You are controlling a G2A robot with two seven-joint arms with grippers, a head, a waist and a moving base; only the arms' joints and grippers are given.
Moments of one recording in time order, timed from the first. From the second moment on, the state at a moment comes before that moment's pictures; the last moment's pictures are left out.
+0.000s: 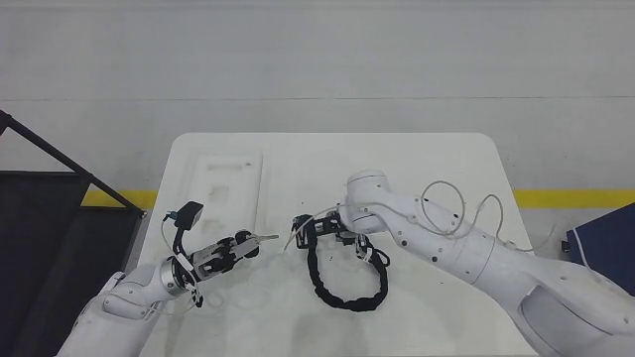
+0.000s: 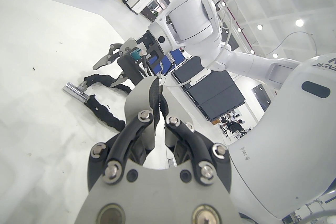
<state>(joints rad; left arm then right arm) 1.57 -0.97 -1.41 -1.50 -0.26 -1.01 -0.81 -0.46 -1.28 0.26 -1.34 -0.93 -0.70 1.12</state>
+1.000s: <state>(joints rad) 1.57 -0.97 -1.41 -1.50 -0.26 -1.01 -0.81 -0.47 -1.38 0.25 -1.14 -1.01 -0.72 1.01</state>
